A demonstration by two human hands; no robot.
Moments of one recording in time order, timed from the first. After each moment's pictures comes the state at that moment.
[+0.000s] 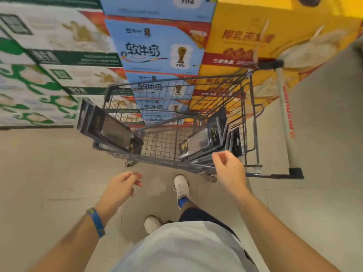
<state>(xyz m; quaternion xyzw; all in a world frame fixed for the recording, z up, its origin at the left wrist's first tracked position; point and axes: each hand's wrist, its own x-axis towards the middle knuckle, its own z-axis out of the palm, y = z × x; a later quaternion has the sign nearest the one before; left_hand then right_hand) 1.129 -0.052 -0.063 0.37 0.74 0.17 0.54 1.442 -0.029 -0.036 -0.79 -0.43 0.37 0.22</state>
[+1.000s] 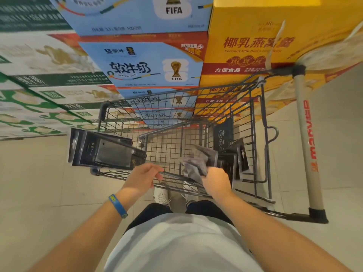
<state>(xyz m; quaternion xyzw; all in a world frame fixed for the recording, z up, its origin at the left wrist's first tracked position) 1.193 0.086 -0.059 0.44 0.71 0.08 0.55 1.438 0.067 -0.124 -0.74 -0.55 0.36 -0.08</state>
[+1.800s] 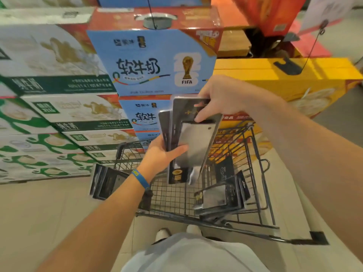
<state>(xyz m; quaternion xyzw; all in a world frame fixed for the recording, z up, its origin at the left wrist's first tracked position) 1.208 0.190 0.051 0.56 0.50 0.38 0.54 1.421 0.262 0.217 -0.51 -0.83 0.22 0.02</state>
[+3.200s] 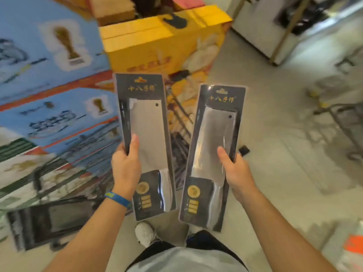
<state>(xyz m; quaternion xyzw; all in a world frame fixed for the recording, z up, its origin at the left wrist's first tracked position) 1.273 0.135 0.011 0.54 0.57 0.35 0.51 1.487 -0.048 0.035 -0.79 -0.14 0.32 0.50</state>
